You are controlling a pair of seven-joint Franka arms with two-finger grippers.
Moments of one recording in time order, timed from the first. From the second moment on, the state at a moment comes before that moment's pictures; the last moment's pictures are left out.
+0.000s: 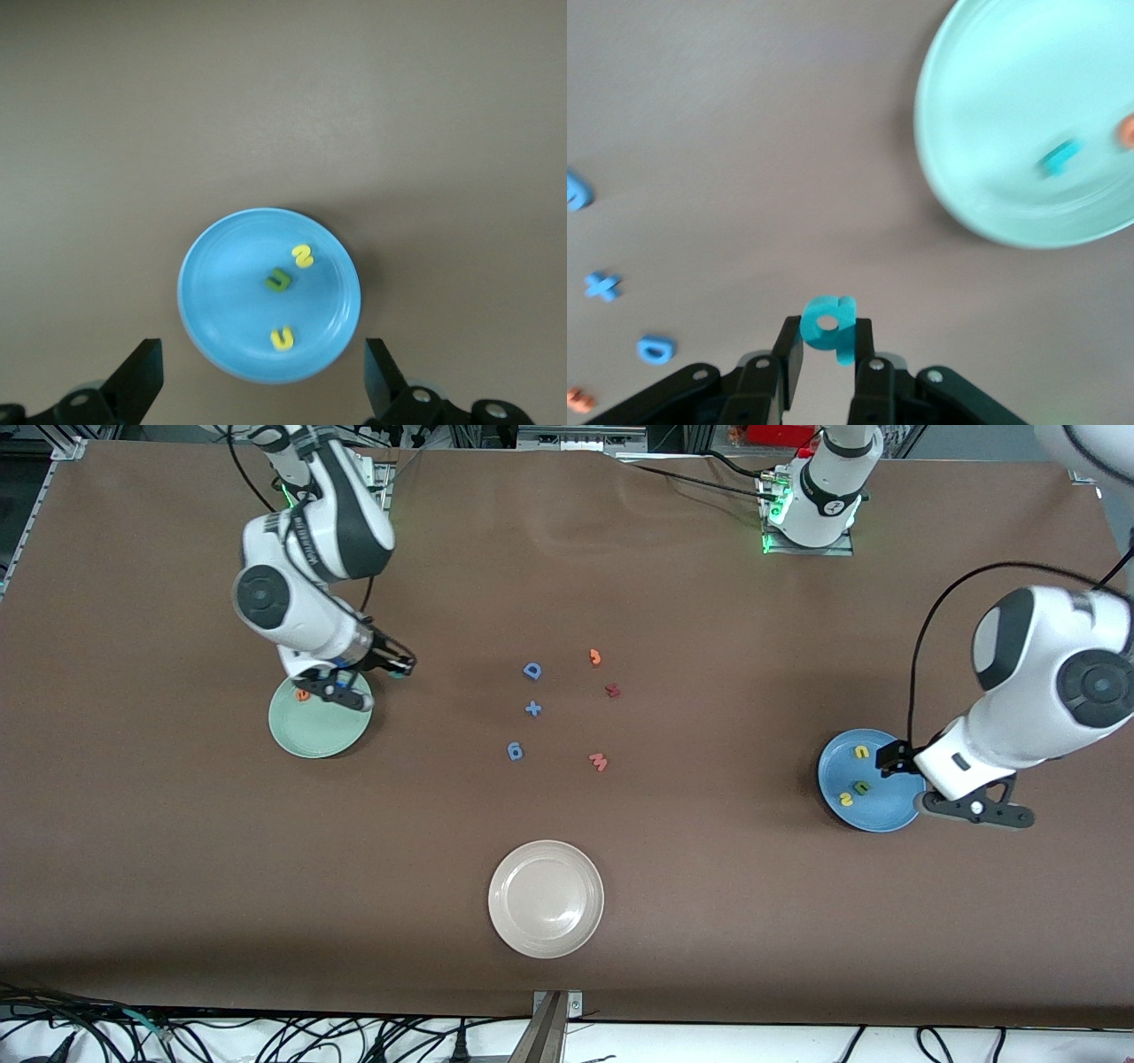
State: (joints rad) left arm 0.34 0.35 -0.45 -1.62 0.27 1.89 0.01; right arm 0.80 0.13 -0.46 -2.23 0.29 2.17 0.52
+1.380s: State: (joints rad) left arm 0.04 0.06 -0.09 -1.65 -0.03 1.76 0.10; right arm 0.78 0.34 -0.61 -2.33 0.35 2.24 0.29
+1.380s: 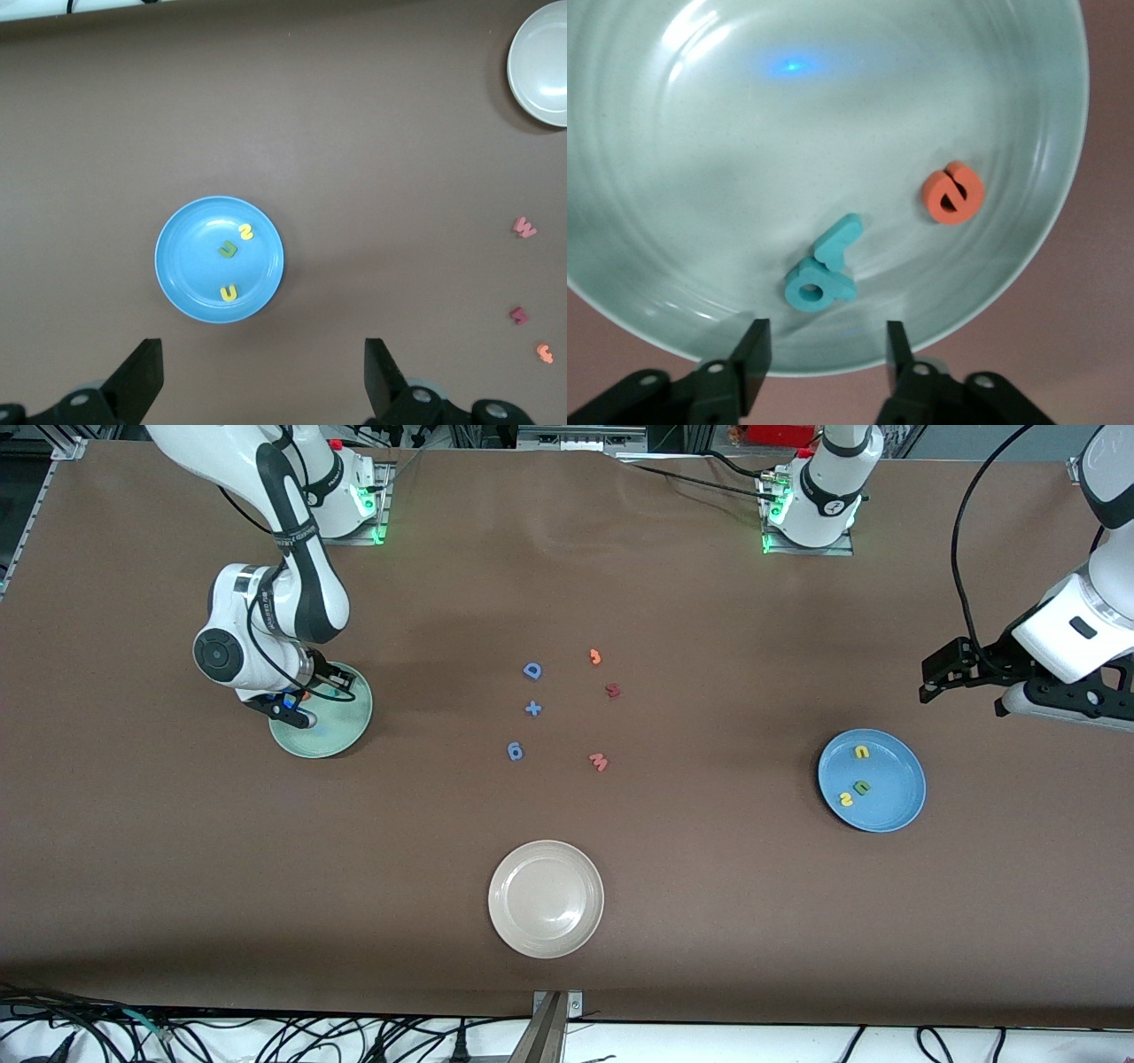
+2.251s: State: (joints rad) left arm 0.04 -0.02 -0.09 -1.74 -0.02 1.76 0.10; right arm 0.77 0.26 -0.79 -1.63 0.27 1.49 0.25
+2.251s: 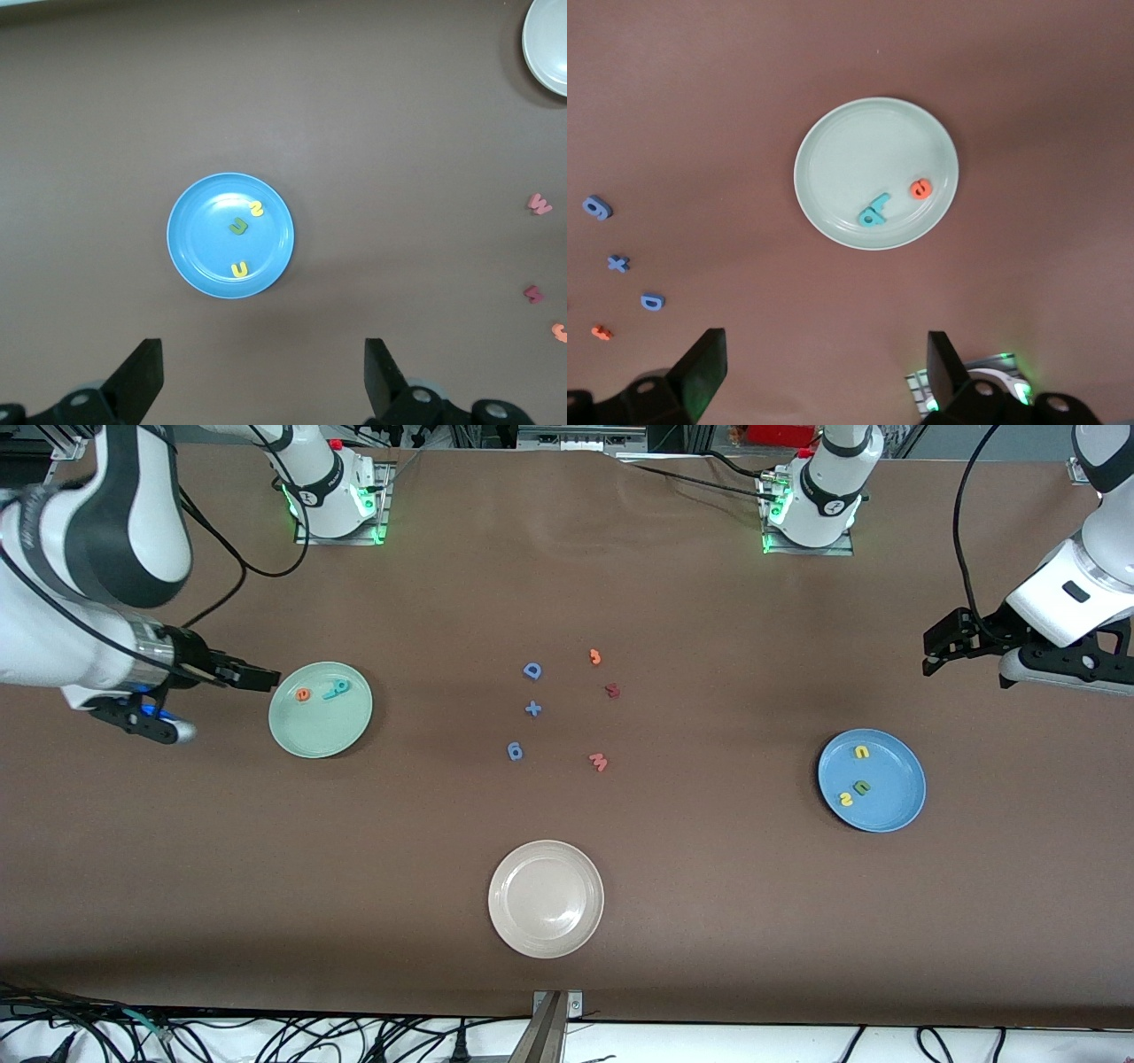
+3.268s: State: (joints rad) left arm 0.02 -0.03 -0.08 -1.75 -0.02 1.66 0.10; right arm 0.58 0.27 -0.63 -1.46 0.18 1.47 0.01
